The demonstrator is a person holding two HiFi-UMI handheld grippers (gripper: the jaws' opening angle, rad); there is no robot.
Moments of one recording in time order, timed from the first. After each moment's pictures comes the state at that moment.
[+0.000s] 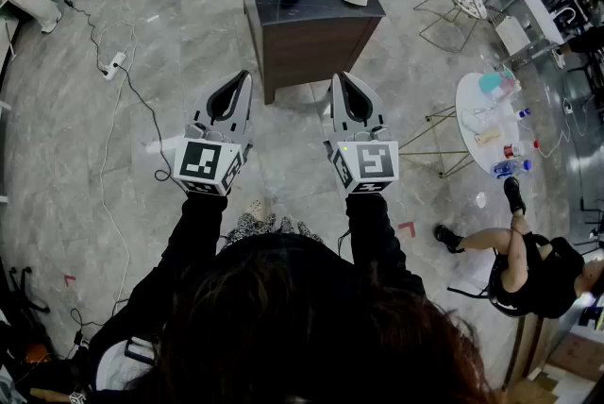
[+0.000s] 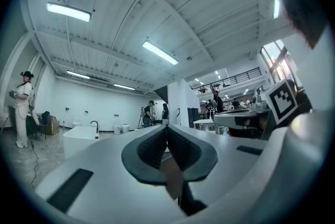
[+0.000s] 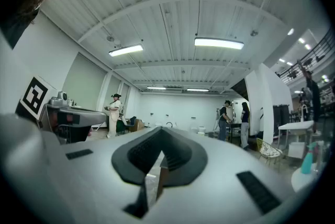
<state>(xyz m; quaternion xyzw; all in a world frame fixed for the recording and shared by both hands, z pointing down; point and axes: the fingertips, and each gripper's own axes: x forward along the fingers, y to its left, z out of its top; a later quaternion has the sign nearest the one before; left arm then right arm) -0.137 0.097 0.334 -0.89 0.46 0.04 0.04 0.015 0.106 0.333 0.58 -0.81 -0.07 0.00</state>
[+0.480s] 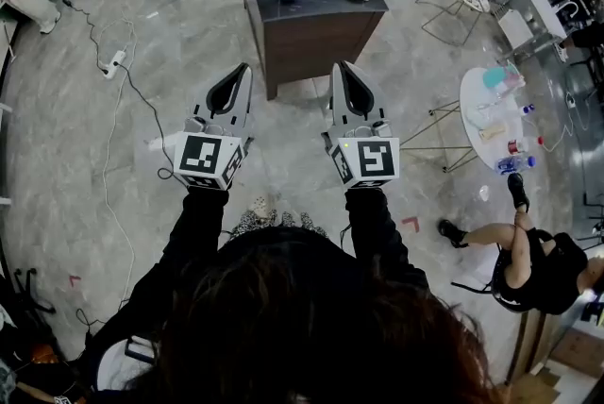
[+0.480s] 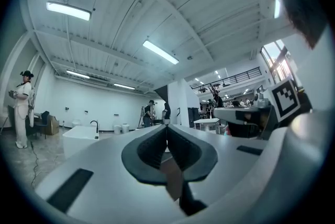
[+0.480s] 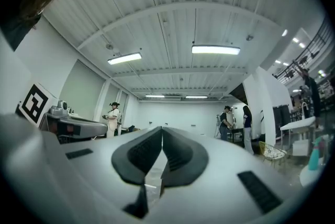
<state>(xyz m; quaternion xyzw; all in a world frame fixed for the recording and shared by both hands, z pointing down) -0.140 0.081 0.332 -0.89 0.46 0.04 0.04 0.008 0.095 0.315 0.58 -0.81 -0.09 -0.05</state>
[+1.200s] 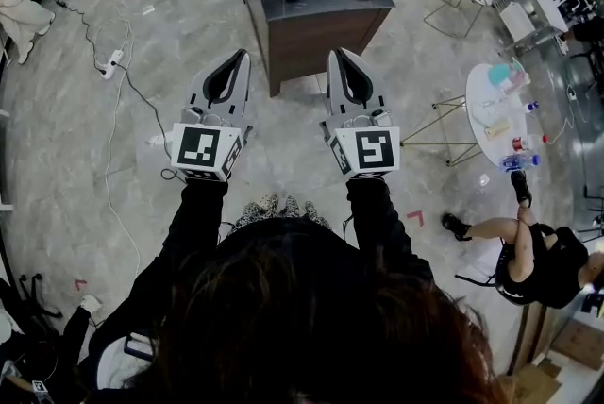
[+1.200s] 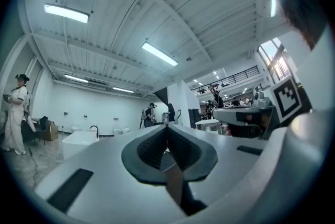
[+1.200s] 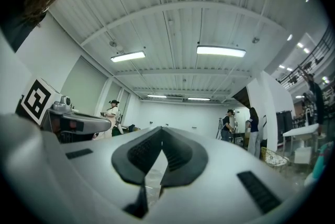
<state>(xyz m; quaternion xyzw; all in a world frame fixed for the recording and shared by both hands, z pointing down) -0.162 0.039 0.321 -0.89 0.45 0.04 0.07 -0.023 0.055 0.309 0.57 -0.81 -0.11 -0.04</state>
